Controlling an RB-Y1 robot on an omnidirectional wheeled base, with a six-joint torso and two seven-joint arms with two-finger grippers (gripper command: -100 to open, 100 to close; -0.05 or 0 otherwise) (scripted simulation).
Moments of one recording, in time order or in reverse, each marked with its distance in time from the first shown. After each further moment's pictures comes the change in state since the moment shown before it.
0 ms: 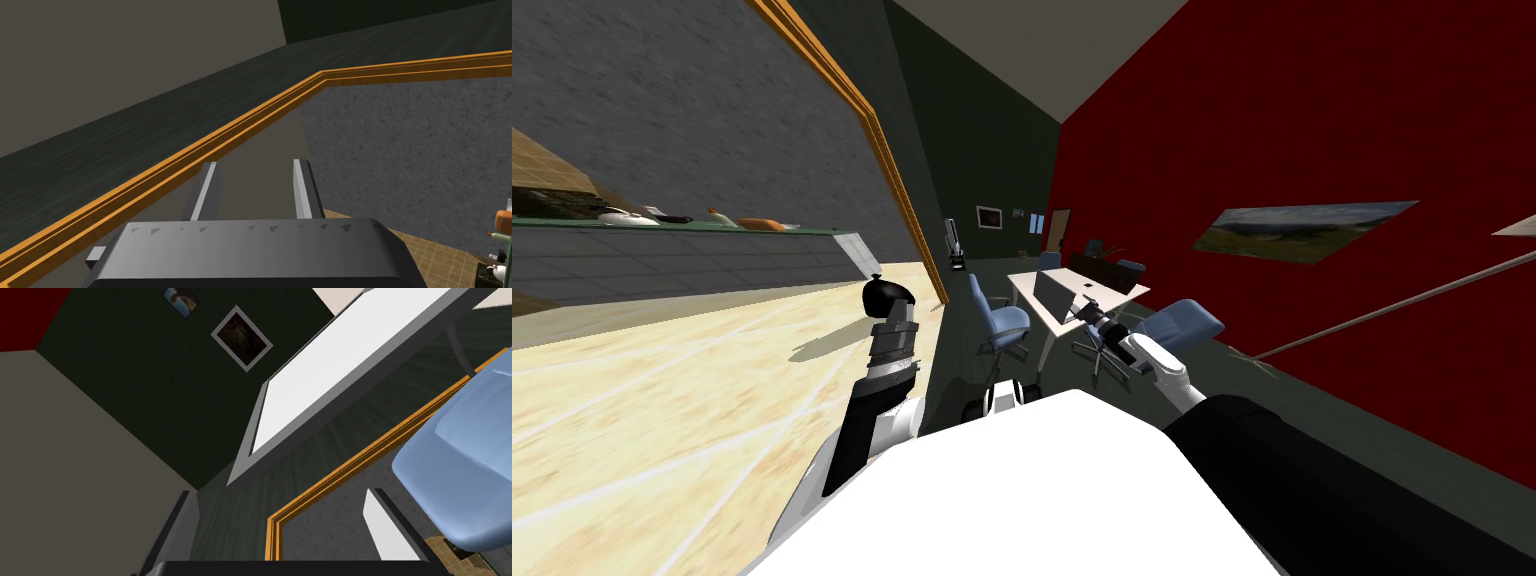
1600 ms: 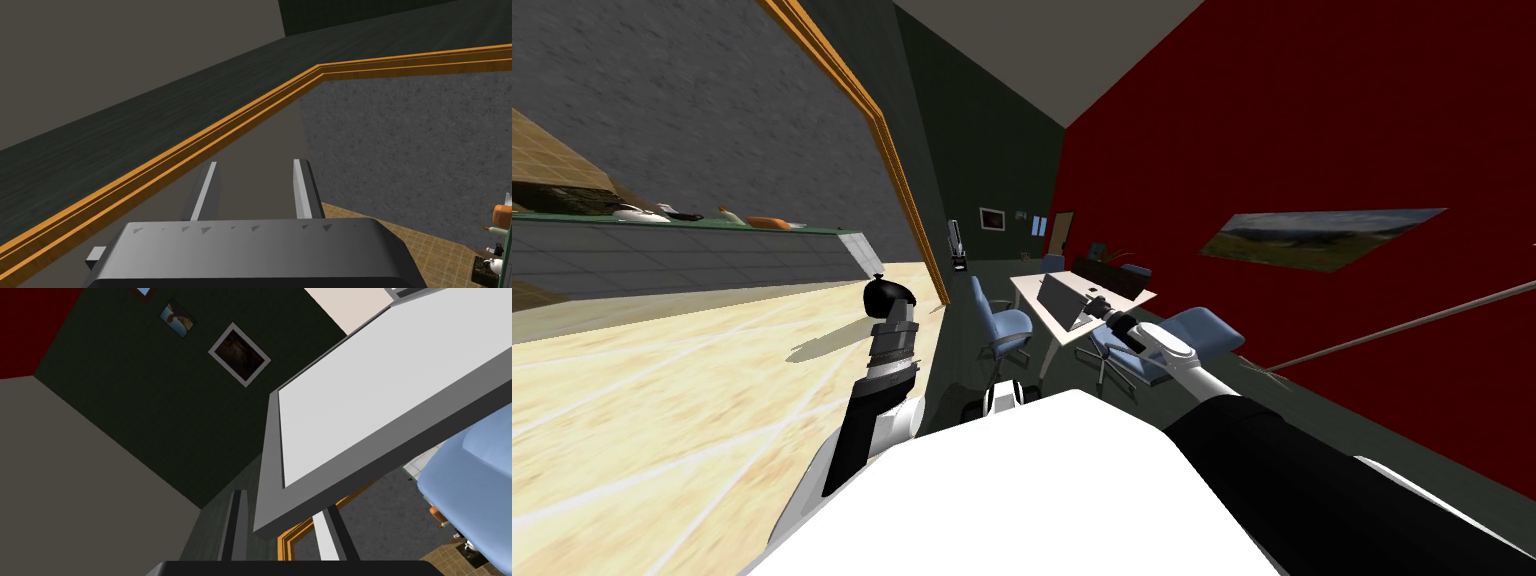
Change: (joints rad) left arm 0.000 0.000 0.000 0.000 0.000 0.000 0.000; right arm -0.033 -0.172 -0.029 0.142 -0.092 -0.023 -0.126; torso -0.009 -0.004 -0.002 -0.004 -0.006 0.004
